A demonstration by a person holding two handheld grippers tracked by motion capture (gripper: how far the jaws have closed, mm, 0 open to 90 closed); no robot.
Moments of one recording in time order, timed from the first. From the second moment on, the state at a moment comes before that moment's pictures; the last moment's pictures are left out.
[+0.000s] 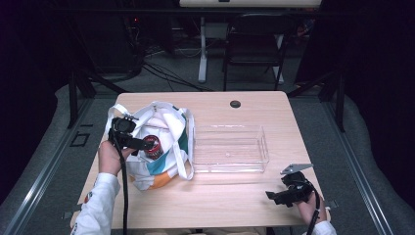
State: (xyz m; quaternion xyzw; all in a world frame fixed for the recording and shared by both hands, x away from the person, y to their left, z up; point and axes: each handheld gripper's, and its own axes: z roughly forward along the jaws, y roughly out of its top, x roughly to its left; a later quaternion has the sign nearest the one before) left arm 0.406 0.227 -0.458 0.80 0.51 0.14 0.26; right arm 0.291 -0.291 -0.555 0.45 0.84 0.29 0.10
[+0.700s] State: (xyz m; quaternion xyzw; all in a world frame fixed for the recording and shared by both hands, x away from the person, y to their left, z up) left arm 0.432 0.215 -0.484 0.82 0.51 0.10 0.22; right arm 0.290 -0.291 -0.555 0.45 0.84 0.29 0.10
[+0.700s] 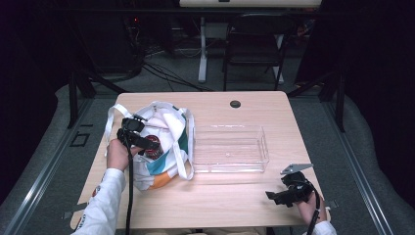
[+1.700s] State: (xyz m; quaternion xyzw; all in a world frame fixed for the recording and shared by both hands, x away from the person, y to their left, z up) left arm 0.448 0.203 -0.499 0.83 0.52 0.08 0.16; right arm 0.290 -0.293 -0.553 0.45 0.84 0.29 0.10
